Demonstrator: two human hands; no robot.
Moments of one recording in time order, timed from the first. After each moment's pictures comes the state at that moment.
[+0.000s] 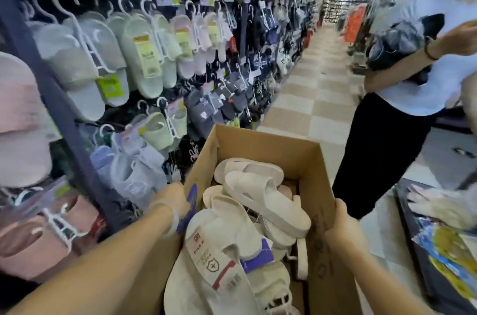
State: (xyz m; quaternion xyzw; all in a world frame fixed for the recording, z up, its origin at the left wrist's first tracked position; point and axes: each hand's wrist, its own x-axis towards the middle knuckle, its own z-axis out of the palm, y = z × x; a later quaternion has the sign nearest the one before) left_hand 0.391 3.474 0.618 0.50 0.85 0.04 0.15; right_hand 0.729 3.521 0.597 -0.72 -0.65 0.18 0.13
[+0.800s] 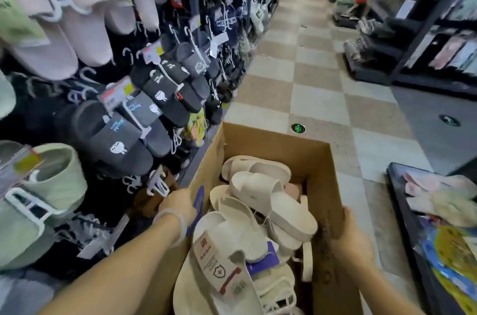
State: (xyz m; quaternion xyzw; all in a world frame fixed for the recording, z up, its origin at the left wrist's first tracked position) left_hand 0.388 3.904 0.506 0.53 0.81 -0.02 0.23; right_hand 0.732 3.897 0.496 -0.80 -0.55 0.23 0.10
